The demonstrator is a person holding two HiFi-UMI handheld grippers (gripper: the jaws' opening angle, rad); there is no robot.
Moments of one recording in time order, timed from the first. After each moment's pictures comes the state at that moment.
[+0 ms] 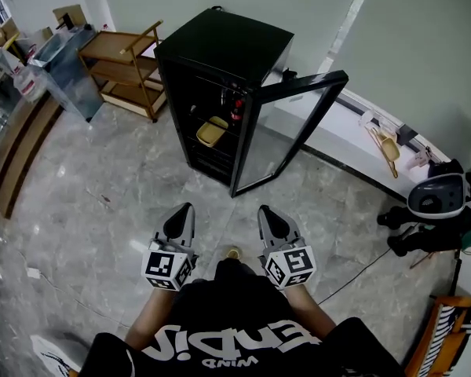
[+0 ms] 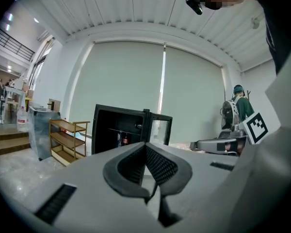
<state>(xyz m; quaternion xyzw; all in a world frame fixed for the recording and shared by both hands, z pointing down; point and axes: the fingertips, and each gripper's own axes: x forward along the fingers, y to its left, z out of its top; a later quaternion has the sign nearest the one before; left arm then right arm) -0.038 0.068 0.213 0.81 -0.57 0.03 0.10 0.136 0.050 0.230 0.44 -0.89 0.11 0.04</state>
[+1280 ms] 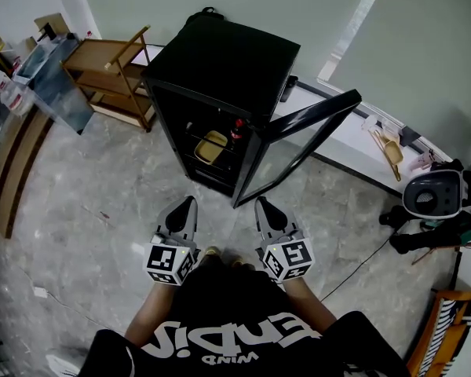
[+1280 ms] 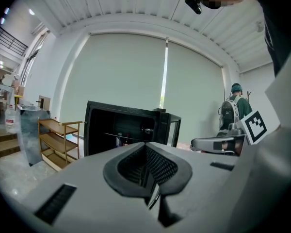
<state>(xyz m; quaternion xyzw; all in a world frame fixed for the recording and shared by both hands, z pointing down) -0.065 -0.078 0.209 0.83 -0.54 0.04 0.11 0.093 -0.088 0.221 0.46 -0.88 0.11 0.03</state>
